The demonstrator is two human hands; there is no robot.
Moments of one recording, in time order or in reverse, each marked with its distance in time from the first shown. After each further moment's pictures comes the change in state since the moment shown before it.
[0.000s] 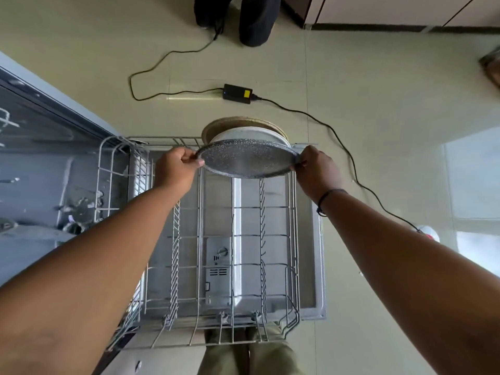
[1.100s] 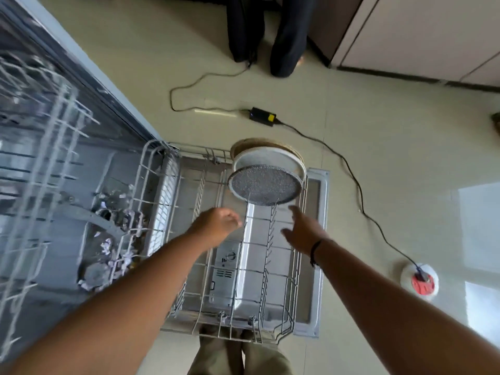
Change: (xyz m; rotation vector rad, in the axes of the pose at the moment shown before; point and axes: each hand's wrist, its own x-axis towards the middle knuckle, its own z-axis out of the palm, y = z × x) left_hand -0.120 0.000 -0.031 0.098 -0.546 -0.020; right_hand -0.088 -0.019 0.009 -0.081 -0.521 0.002
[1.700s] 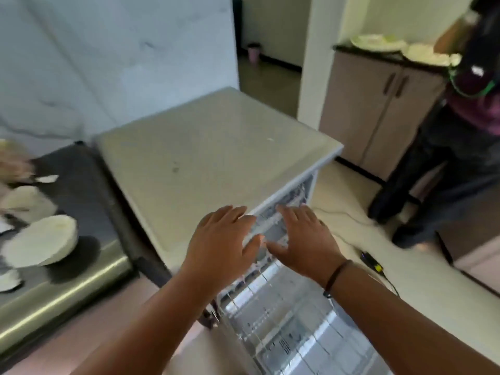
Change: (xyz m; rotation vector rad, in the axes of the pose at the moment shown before) left_hand -0.457 0.055 -0.111 0.479 1.197 -0.052; right_hand -0.344 -0.300 -0.065 -0.560 0.327 -1.195
